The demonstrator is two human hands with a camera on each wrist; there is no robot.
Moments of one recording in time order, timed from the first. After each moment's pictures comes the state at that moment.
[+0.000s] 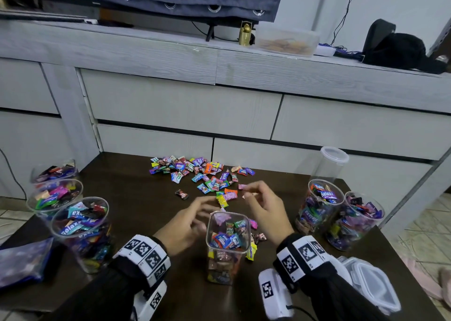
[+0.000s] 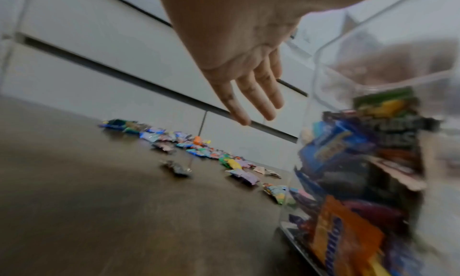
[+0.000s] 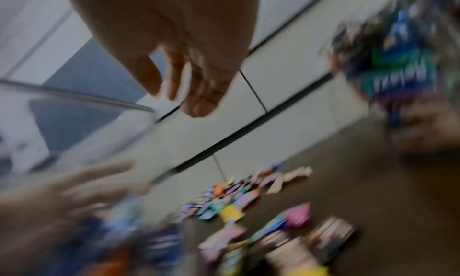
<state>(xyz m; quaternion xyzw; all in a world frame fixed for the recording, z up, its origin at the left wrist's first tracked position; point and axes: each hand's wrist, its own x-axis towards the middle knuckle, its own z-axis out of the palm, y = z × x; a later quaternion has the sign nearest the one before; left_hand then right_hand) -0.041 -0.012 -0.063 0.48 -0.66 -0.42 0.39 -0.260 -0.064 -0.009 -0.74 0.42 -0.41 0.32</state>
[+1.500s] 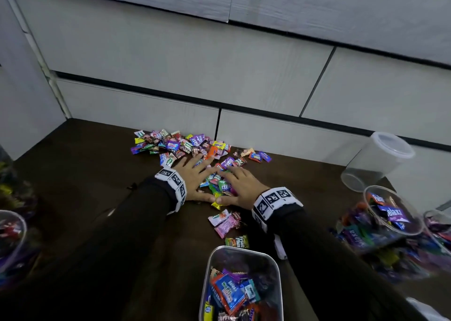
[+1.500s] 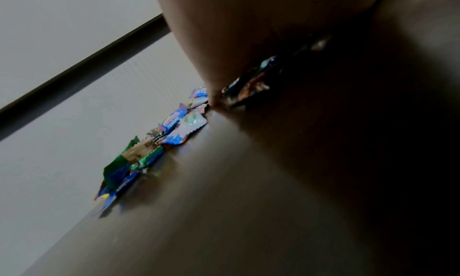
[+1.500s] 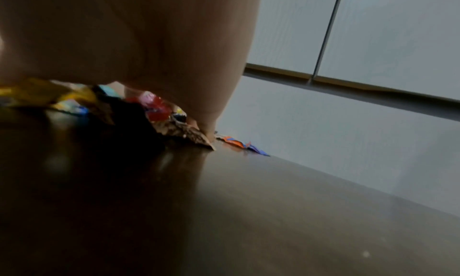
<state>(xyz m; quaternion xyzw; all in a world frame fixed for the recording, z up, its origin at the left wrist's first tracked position) 0.007 -0.216 -0.132 0.61 -0.78 -0.04 -0.15 -0.191 -0.251 -0.115 -0.91 0.39 0.09 0.14</state>
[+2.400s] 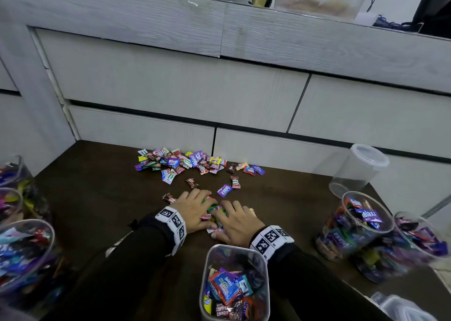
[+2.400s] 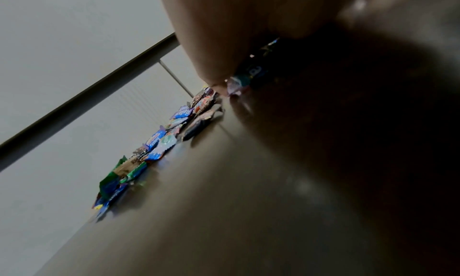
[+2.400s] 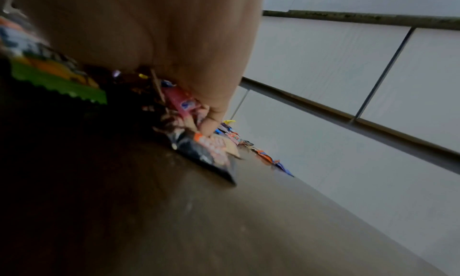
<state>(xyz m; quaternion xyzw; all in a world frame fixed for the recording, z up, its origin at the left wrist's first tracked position) -0.020 -0.158 -0.131 0.59 -0.80 0.00 -0.08 -0.204 -0.179 -0.125 -0.94 0.32 0.07 -0.02</state>
